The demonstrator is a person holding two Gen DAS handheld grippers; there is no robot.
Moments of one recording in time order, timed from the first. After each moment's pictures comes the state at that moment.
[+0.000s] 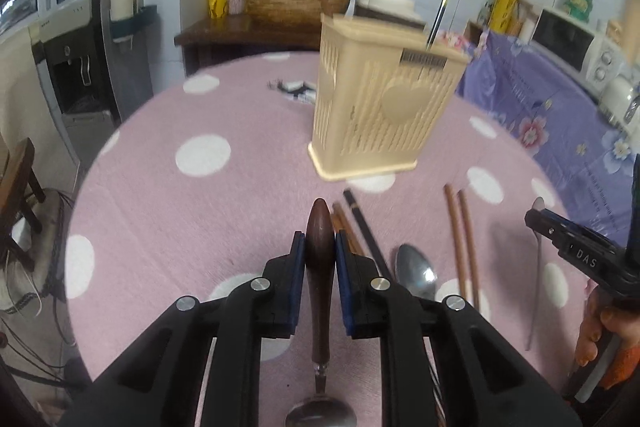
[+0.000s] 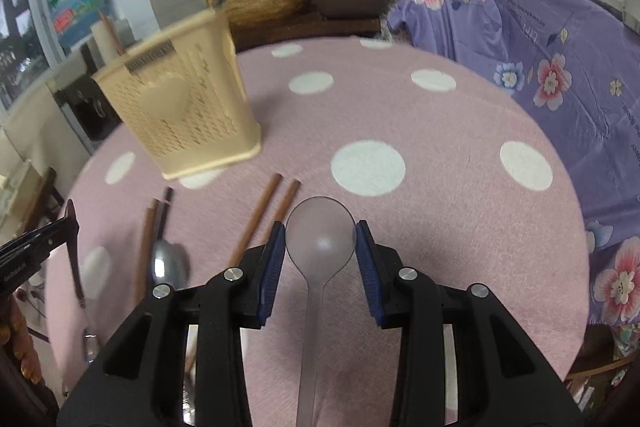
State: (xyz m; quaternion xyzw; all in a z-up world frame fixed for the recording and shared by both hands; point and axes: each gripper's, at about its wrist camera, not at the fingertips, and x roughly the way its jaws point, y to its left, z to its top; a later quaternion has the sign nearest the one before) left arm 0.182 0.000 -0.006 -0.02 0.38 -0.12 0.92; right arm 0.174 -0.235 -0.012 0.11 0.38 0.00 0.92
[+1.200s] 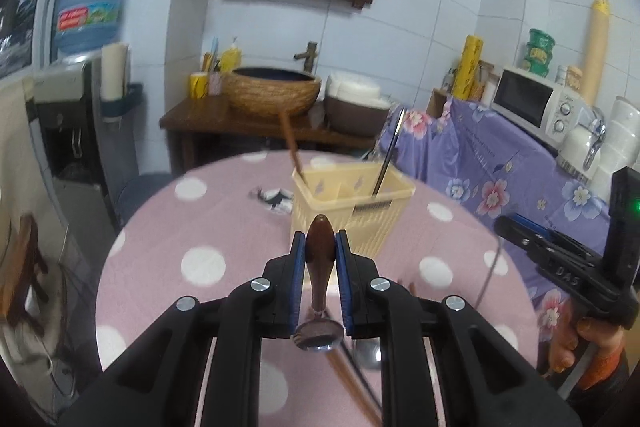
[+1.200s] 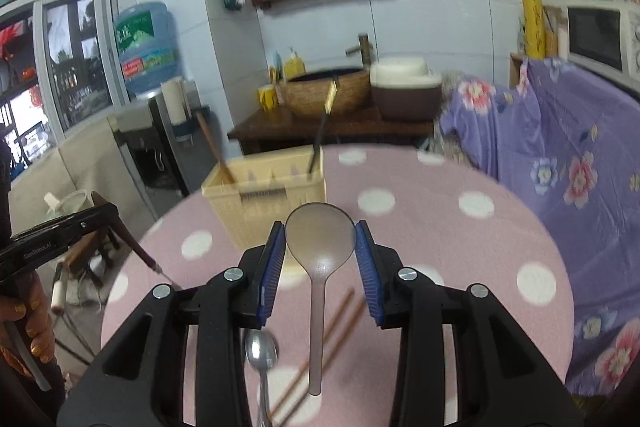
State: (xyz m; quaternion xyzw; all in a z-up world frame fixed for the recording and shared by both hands) left arm 0.190 -0.001 0.099 -0.04 0.27 -0.17 0.95; right arm 0.173 -0.210 0.101 0.09 0.23 0.08 0.97
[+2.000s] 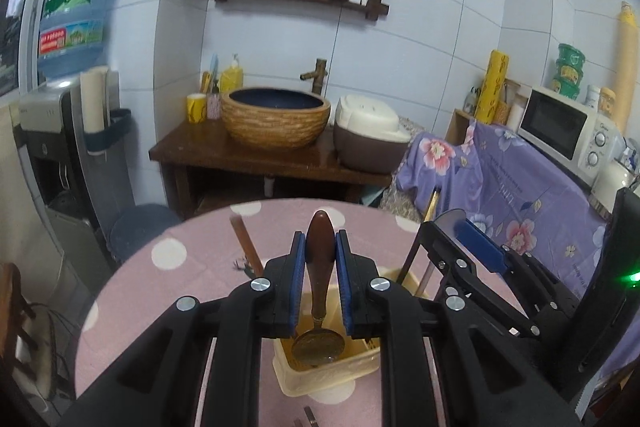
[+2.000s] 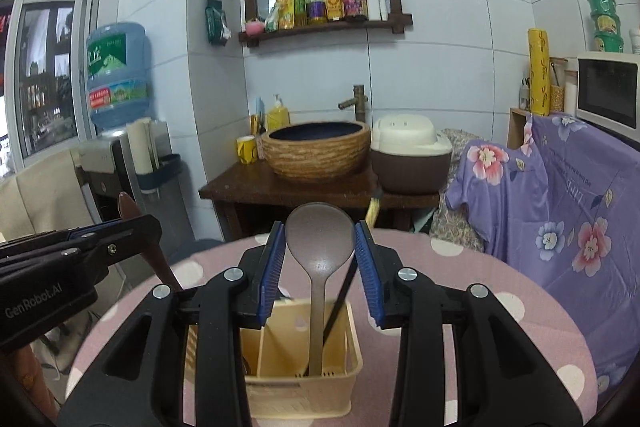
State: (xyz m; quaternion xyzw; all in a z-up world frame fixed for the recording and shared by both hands) left arm 0.304 -0.048 0.105 -0.04 0.26 -0.14 0.95; right arm 0.313 -0.158 0.115 0.06 0.17 0.02 0.98
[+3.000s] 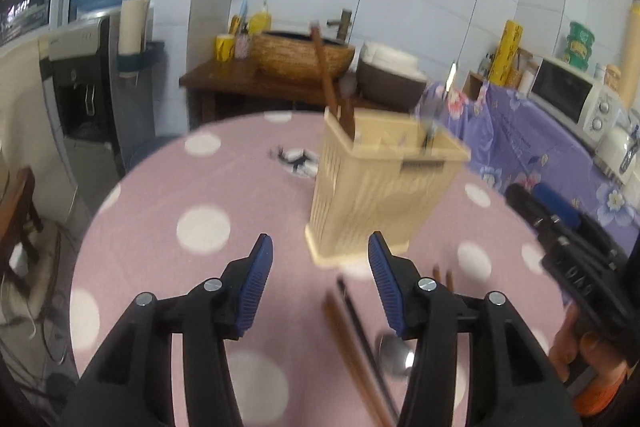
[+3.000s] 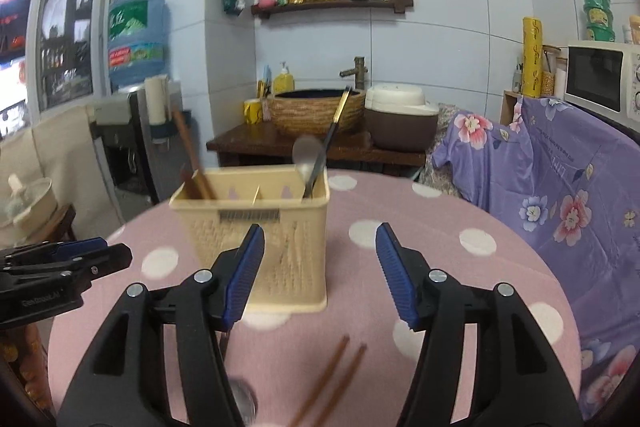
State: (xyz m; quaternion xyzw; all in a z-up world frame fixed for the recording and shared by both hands) left arm 0.211 -0.006 0.021 -0.05 0.33 -0.11 0.93; right arm 0.197 -0.174 0.059 0.02 0.21 0.04 0.98
